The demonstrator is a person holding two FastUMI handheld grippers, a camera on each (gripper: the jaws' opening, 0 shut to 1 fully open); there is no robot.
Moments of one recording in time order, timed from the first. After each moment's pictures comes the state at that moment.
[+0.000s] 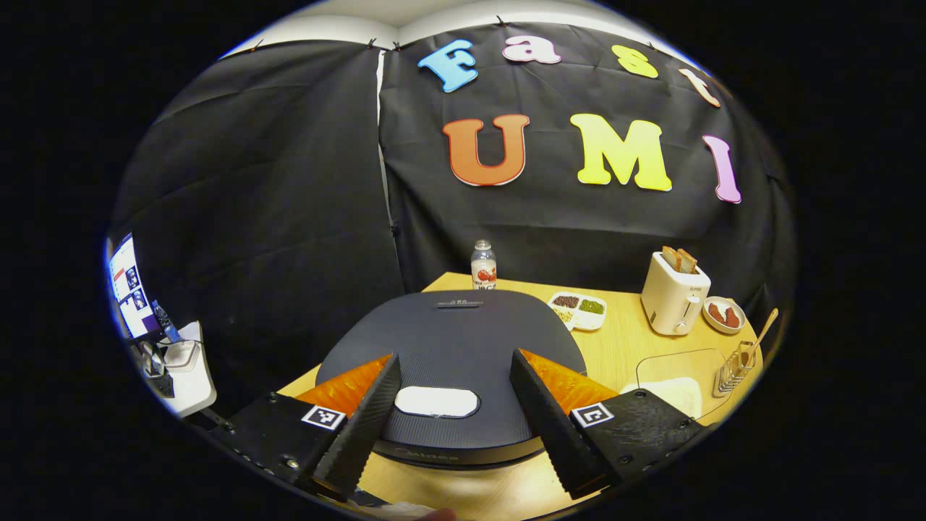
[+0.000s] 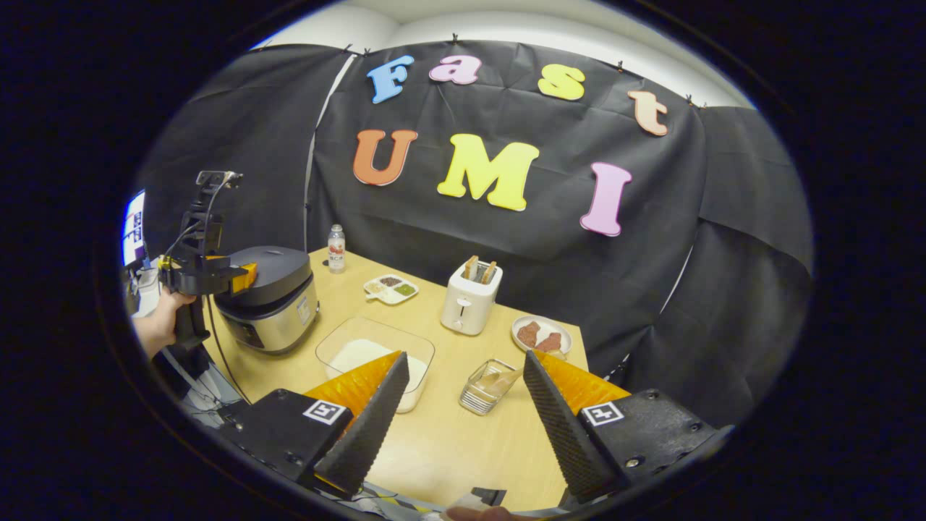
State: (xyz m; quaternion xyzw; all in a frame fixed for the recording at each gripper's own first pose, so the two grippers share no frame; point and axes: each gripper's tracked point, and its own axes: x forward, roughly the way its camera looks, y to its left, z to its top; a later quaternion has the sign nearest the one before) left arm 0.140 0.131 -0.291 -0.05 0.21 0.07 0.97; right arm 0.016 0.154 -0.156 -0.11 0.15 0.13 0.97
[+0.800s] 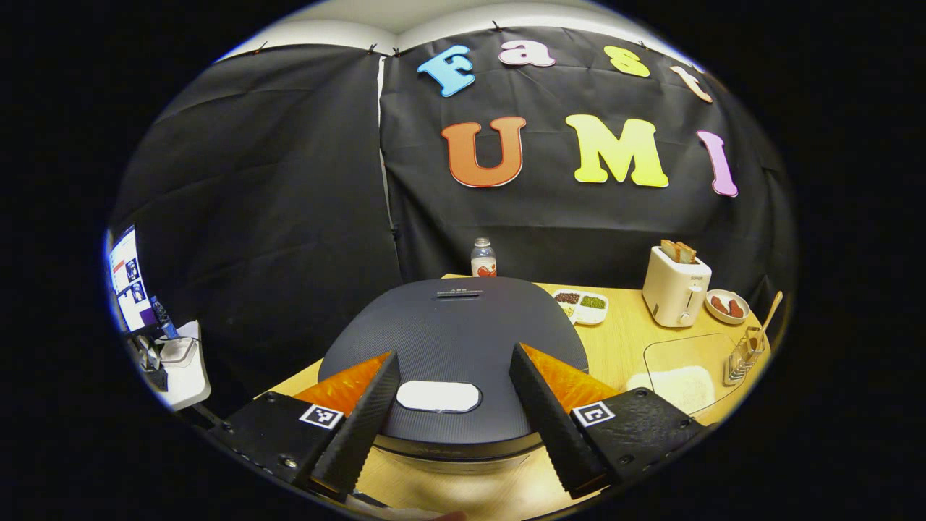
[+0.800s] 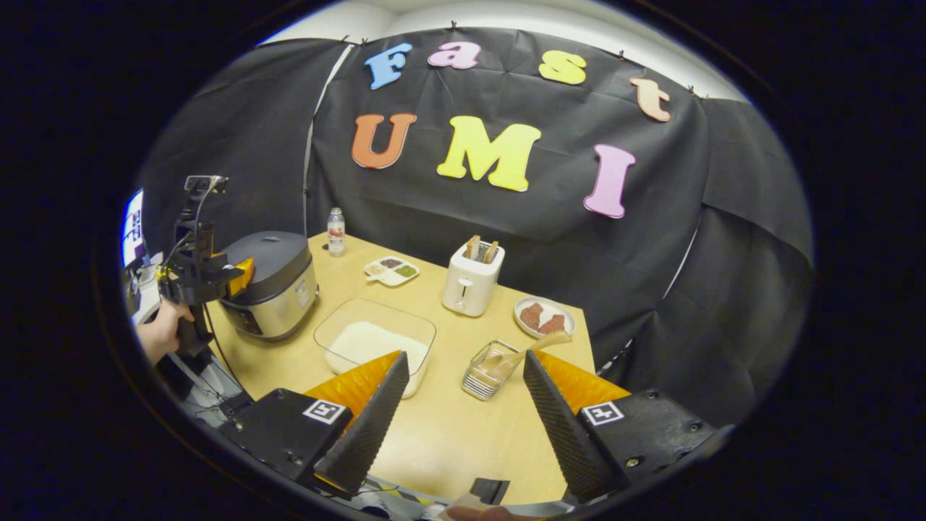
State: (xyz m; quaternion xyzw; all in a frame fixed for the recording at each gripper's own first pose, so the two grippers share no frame) left arm 0.134 0.131 -0.296 -0.03 0.17 0.08 0.98; right arm 0.017 0.150 -0.168 -0.10 0.18 0.13 0.97
